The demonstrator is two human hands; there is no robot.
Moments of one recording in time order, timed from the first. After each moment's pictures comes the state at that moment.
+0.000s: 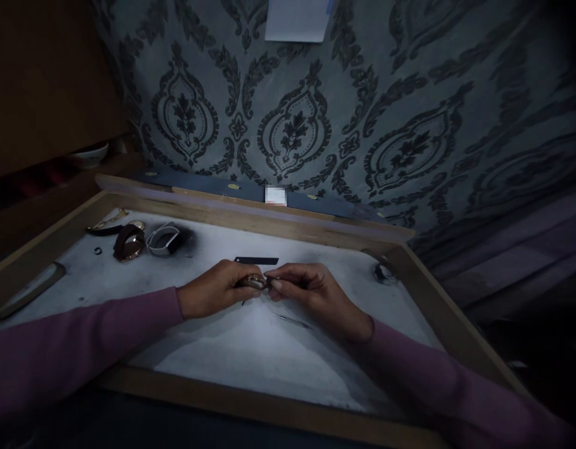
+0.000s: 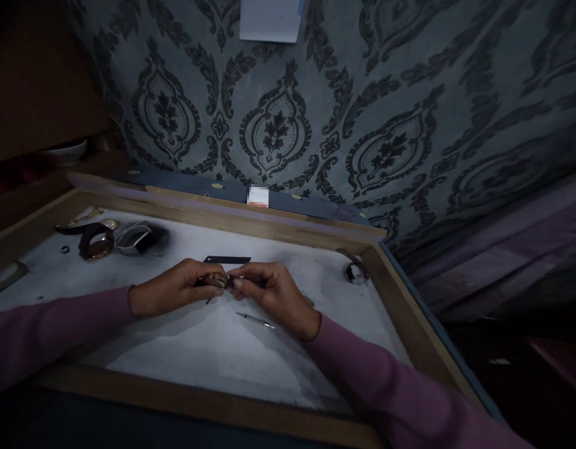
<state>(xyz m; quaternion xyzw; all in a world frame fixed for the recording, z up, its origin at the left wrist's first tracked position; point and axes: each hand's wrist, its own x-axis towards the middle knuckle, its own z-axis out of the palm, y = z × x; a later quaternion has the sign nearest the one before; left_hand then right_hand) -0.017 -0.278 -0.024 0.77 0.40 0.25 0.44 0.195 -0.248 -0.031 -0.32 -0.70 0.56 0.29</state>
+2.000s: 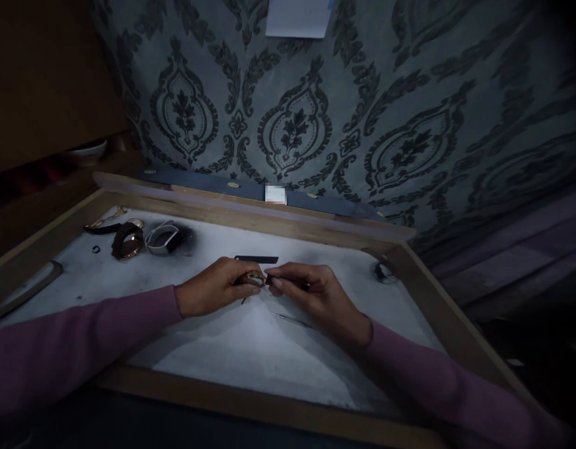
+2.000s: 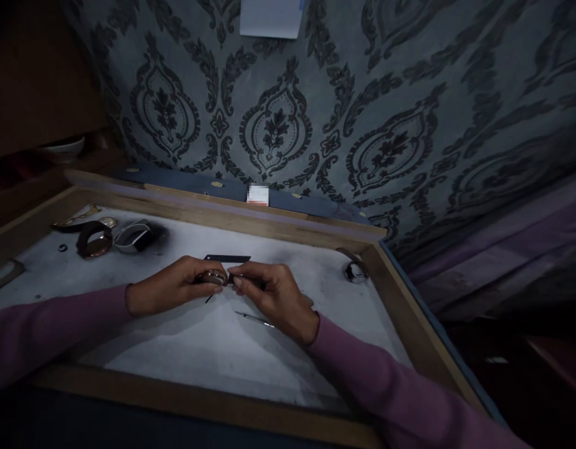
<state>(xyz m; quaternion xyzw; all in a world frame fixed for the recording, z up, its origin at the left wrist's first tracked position) -0.017 -0.277 -0.025 0.78 0.40 0.26 0.41 0.194 -0.254 -0.025 -0.29 -0.79 0.42 0.33</state>
